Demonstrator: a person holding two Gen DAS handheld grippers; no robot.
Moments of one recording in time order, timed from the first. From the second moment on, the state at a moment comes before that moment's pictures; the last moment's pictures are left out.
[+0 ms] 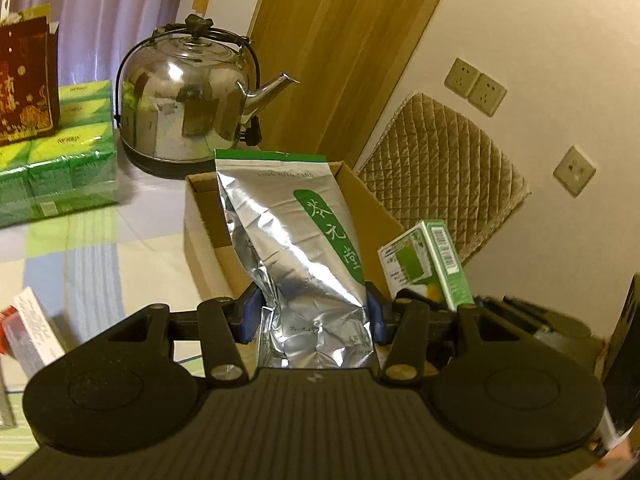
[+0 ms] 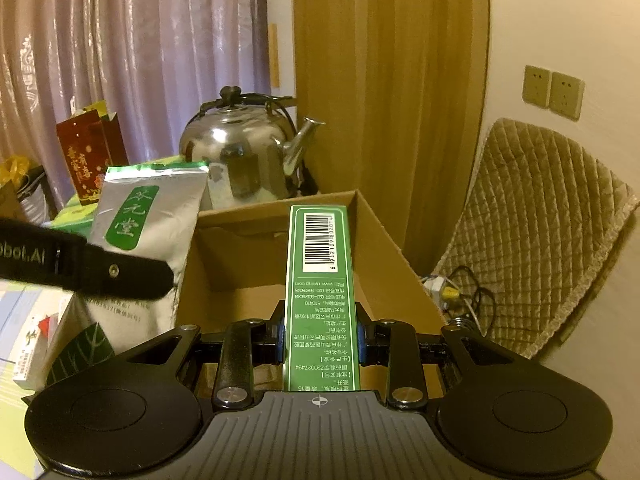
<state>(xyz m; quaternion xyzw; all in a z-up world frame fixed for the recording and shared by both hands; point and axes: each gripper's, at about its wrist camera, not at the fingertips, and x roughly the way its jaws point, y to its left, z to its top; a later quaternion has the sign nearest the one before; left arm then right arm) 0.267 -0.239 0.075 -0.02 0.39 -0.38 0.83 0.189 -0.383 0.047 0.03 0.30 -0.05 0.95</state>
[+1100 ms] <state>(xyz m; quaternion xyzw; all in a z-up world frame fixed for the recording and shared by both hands) 0.270 -0.278 0.029 -0.05 0.46 -0.36 0.81 0.199 -0.405 0.017 0.02 0.35 -0.02 0.94</state>
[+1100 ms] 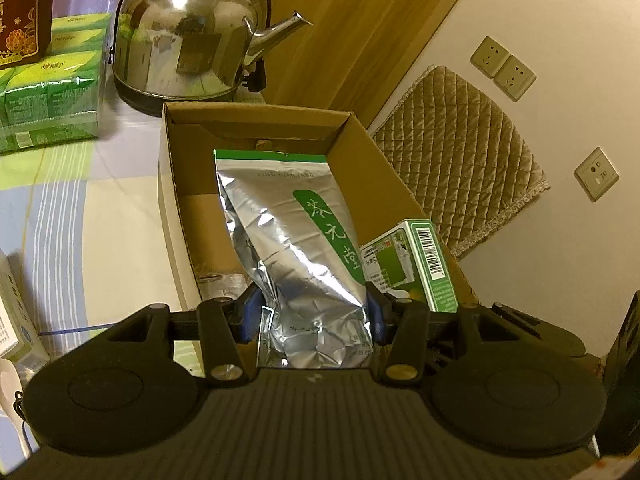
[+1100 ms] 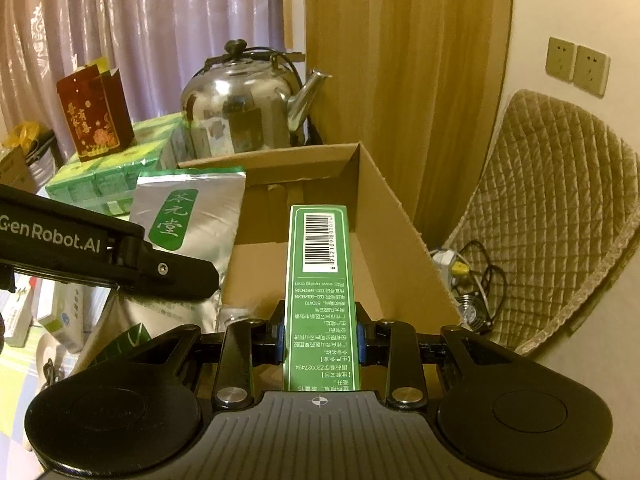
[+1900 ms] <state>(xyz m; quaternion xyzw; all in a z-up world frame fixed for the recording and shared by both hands) 0.273 -0.277 0.026 -0.07 0.46 -0.35 0.81 0.201 -0.408 0.012 0.02 0.36 -0.02 0.93</state>
